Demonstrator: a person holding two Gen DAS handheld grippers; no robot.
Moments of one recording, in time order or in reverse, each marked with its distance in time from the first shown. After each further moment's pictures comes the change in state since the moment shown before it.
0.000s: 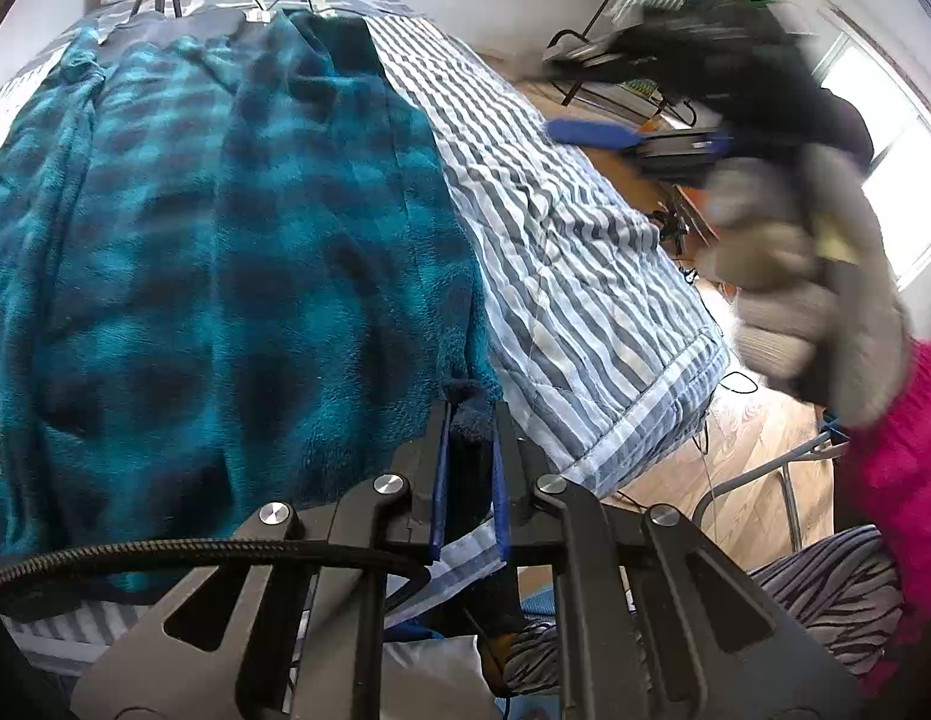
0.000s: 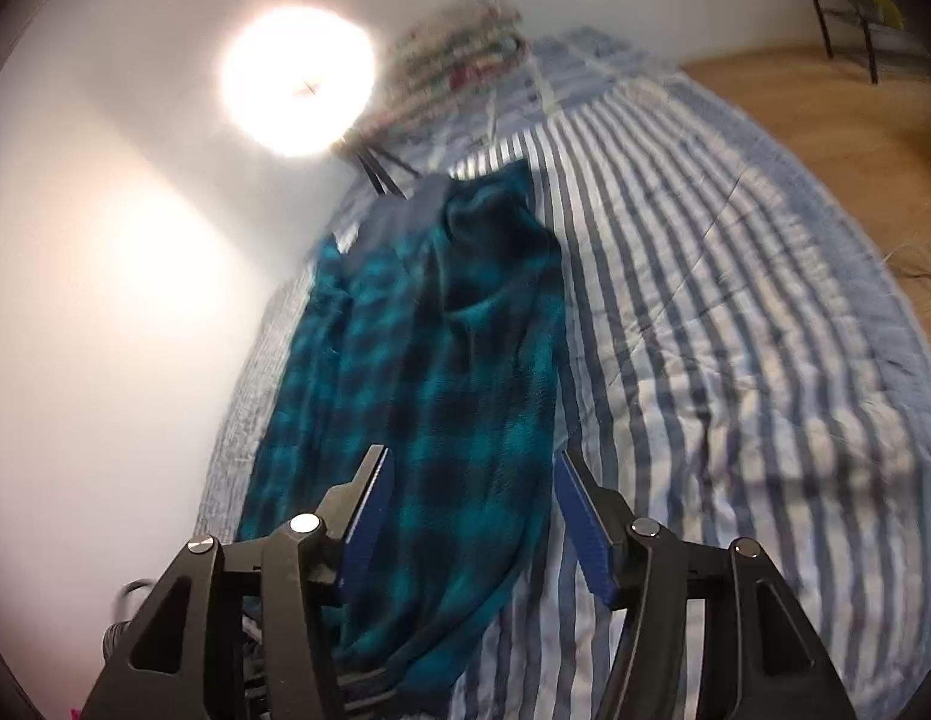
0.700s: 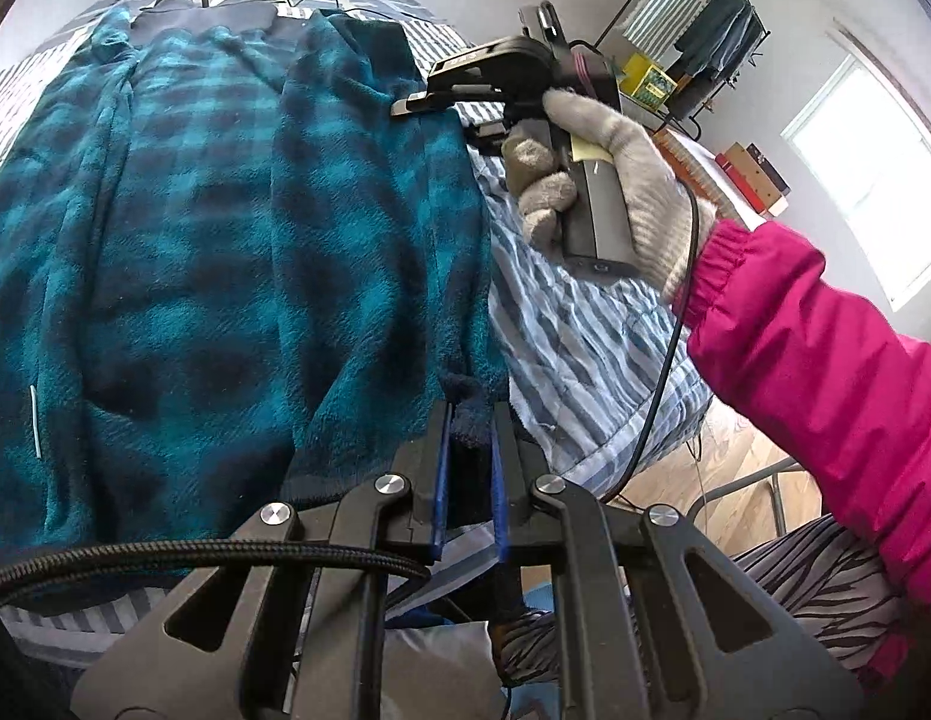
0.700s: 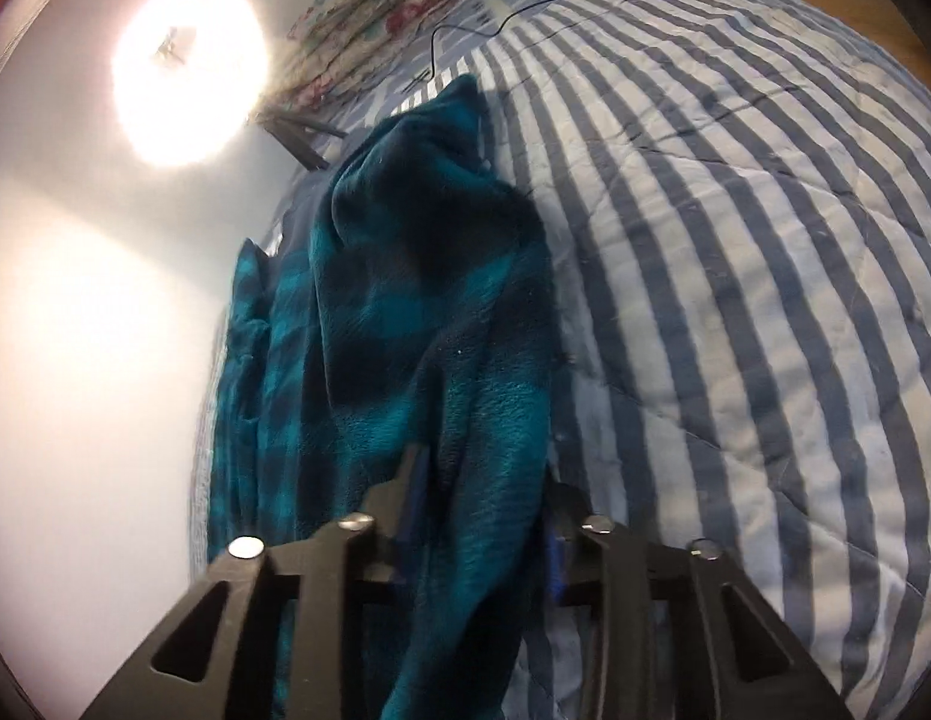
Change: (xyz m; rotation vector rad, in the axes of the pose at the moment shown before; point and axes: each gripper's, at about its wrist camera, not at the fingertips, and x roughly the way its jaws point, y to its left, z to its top) left arm -0.019 0.026 -0.006 -0.043 -0.001 -0.010; right arm 0.156 -0.036 0.069 0.132 0.108 0.013
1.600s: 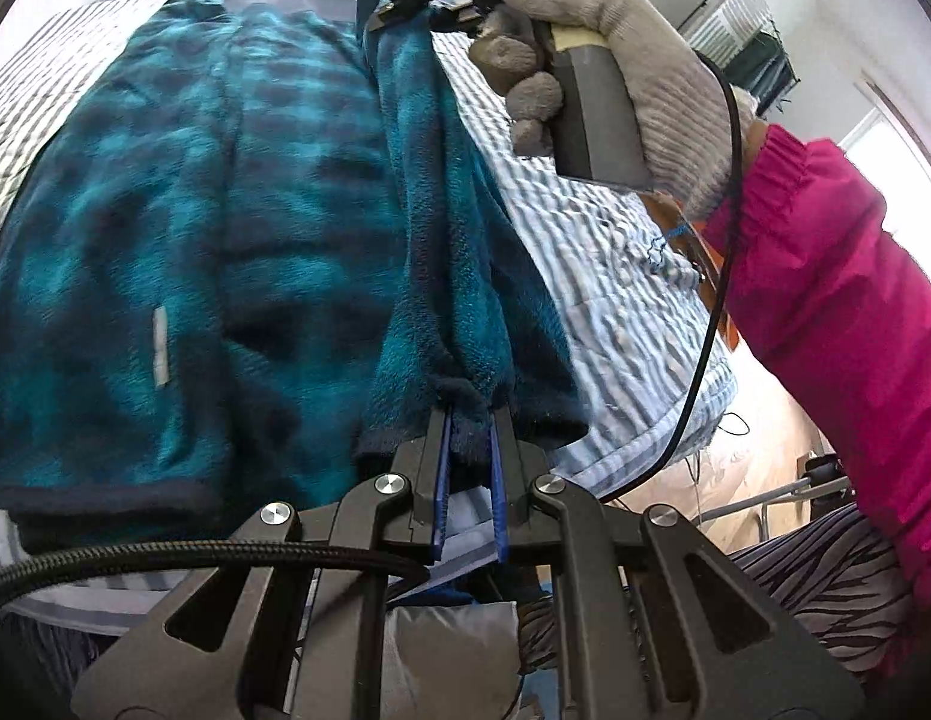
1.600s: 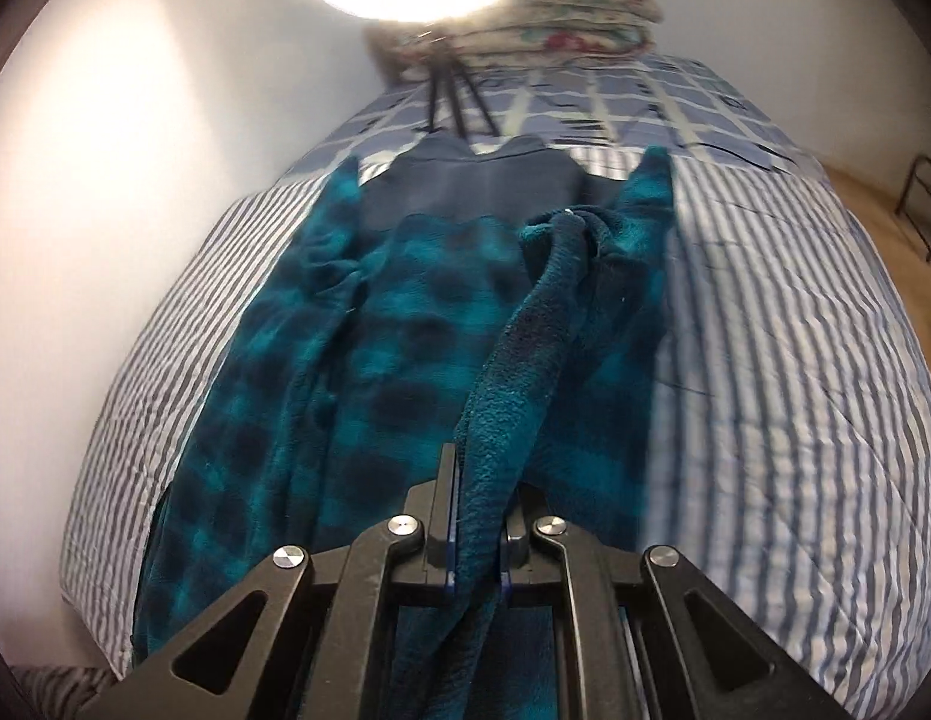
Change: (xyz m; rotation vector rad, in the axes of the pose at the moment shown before) left arm -0.036 0.061 -0.025 -0.125 -0.040 0.009; right arm 0.038 0.202 -0.017 -0.478 -0.032 -0.280
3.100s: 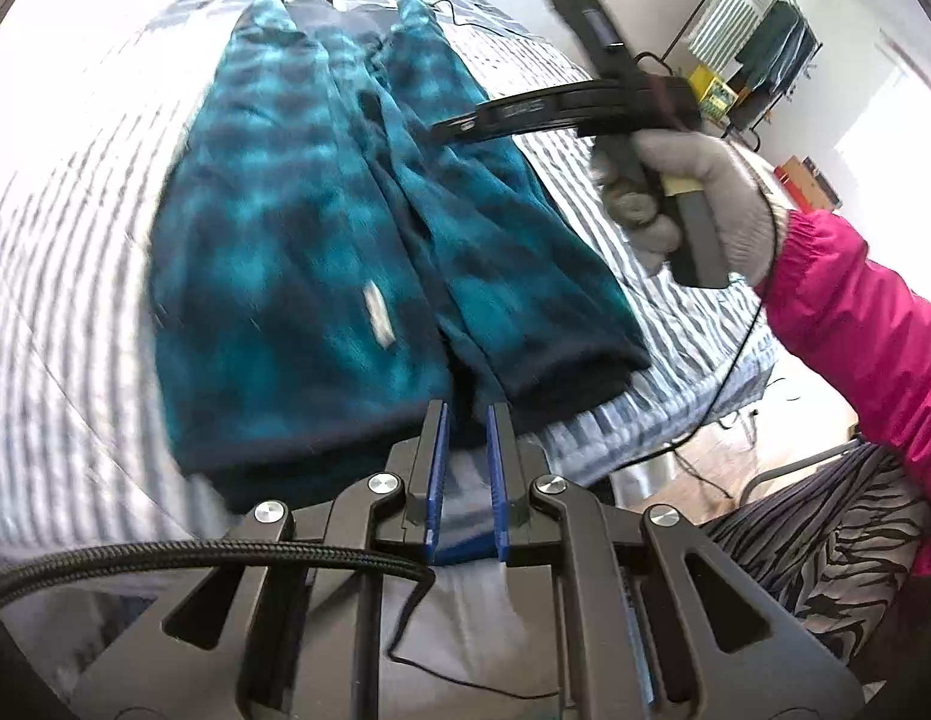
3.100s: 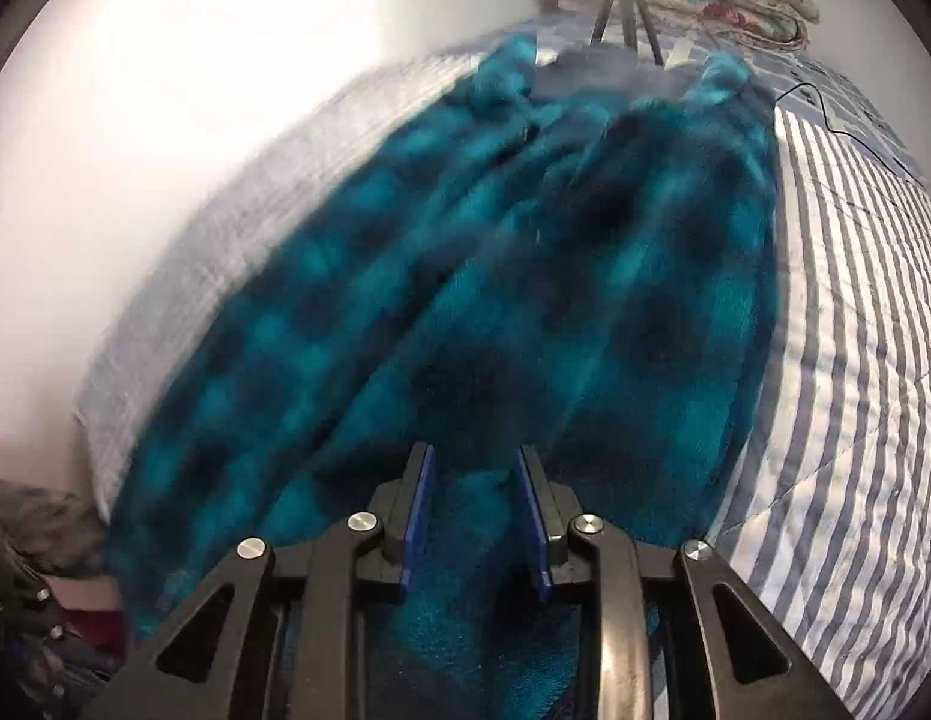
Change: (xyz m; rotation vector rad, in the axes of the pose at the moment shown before) left arm -0.057 0.027 0.008 0.079 0.031 0.154; right arm -0.005 0.029 -0.080 -0.237 0.117 0.209
